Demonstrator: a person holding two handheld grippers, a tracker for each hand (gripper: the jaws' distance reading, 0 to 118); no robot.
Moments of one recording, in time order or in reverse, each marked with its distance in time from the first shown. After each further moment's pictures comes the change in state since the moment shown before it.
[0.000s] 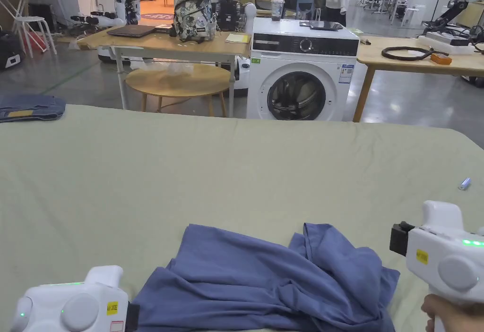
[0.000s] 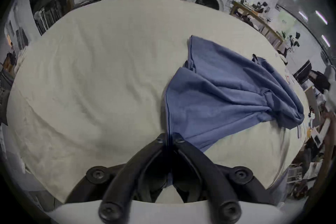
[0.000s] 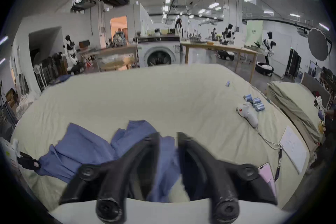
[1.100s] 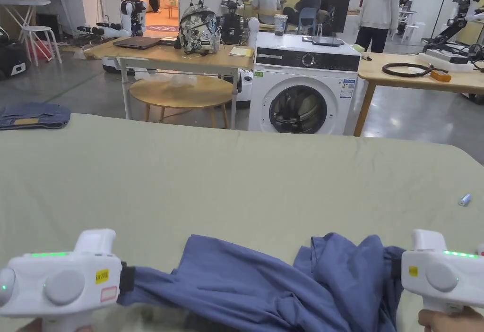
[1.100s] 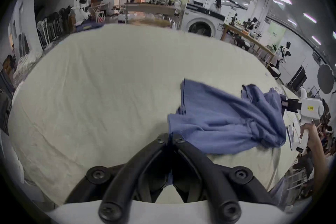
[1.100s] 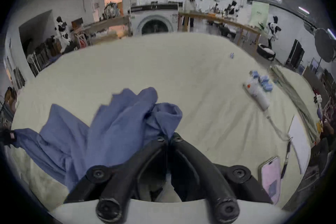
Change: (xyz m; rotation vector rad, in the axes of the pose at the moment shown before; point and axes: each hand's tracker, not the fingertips) left arm -0.003 0.049 0.050 0.230 -0.039 -0.024; right arm 0.014 -0.010 -0.047 -0.135 -0.001 0.003
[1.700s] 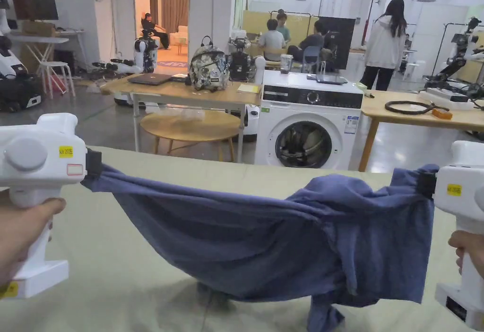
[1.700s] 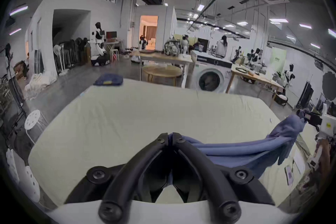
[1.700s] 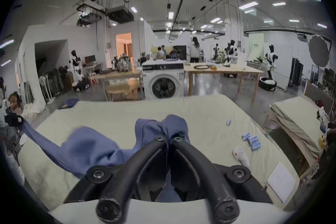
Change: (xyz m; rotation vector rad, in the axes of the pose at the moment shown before) left arm -0.034 0.168 0.119 0.341 0.095 0.004; right arm -0.033 0.146 0.151 0.381 0.071 -0.008
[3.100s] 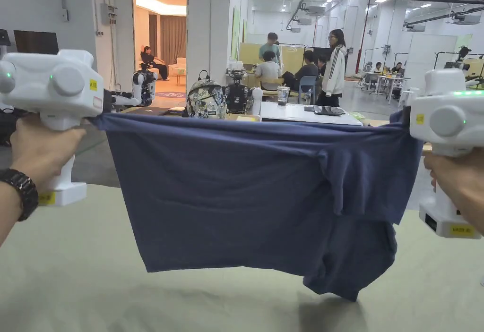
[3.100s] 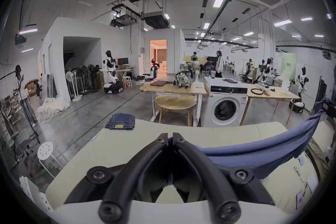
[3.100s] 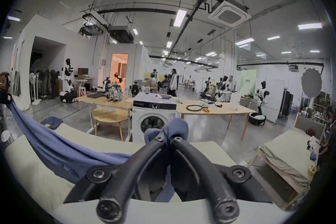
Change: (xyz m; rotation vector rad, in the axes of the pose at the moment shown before) left arm 0.015 0.167 -0.084 0.180 0.135 -0.082; right arm -0.040 0.144 -0.073 0.232 -0.109 0.125
